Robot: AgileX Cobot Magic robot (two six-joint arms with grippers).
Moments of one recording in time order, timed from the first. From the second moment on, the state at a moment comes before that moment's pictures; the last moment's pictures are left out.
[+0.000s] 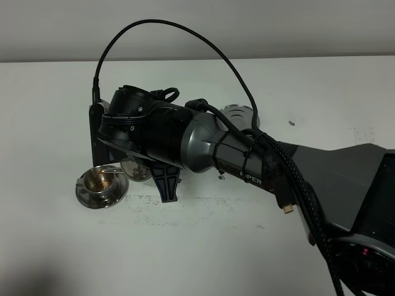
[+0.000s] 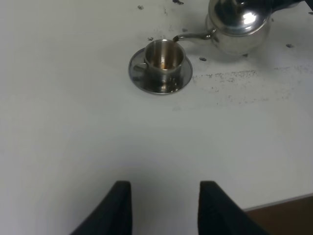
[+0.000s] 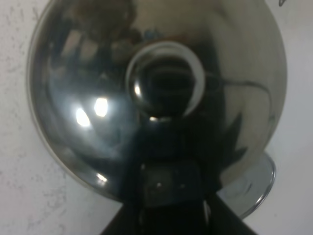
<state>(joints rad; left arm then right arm) -0.08 0.00 -0.46 -0.14 1.07 0.11 1.02 2.25 -1.92 -0.51 1.19 -0.51</state>
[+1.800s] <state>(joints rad) -0.08 0.00 -0.46 -0.14 1.07 0.11 1.07 2.25 -1.92 -0.65 1.16 -0.59</state>
